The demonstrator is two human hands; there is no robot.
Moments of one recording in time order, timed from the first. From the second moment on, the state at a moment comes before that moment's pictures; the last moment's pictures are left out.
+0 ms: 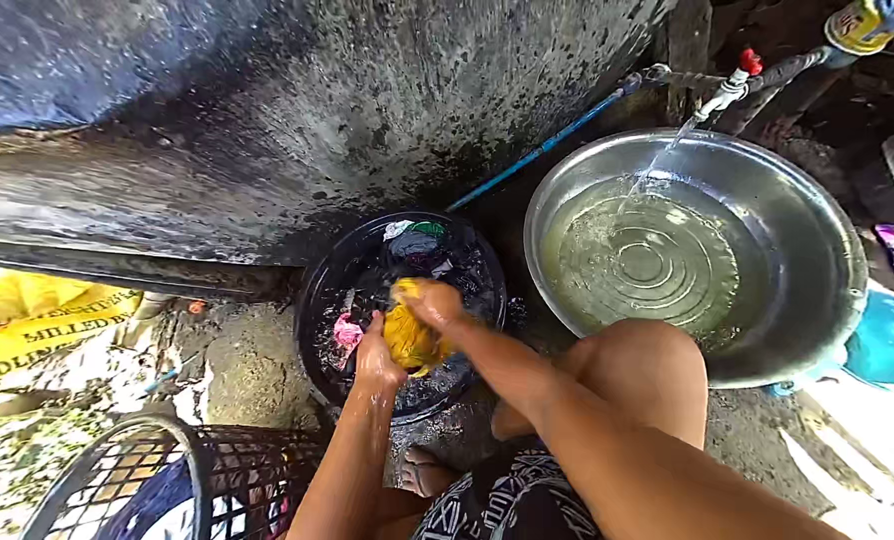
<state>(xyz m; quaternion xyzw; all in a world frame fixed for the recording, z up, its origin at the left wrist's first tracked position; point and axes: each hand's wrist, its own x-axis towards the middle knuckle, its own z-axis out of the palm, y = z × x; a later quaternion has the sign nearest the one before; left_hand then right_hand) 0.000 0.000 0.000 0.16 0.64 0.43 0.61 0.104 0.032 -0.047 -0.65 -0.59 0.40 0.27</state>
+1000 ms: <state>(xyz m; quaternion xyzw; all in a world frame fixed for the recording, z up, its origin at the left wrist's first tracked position) -0.101 0.010 0.016 0.55 0.67 0.09 0.48 0.174 0.060 -0.002 -0.60 -0.75 0.28 0.00</state>
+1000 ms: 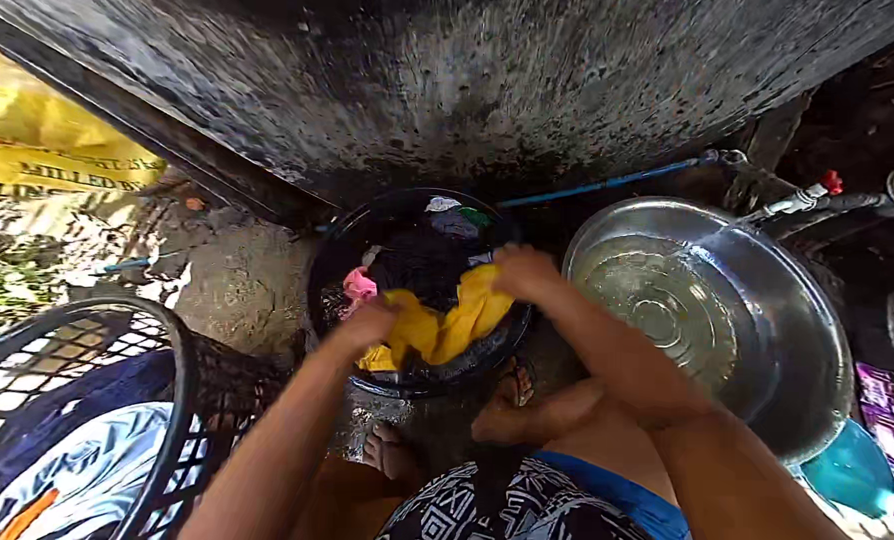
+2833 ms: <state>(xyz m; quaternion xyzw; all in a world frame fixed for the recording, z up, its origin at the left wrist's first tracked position) -0.083 -0.009 -0.033 0.03 0.38 0.54 0.75 0.073 -0.015 0.065 -0.32 -0.32 0.77 0.44</state>
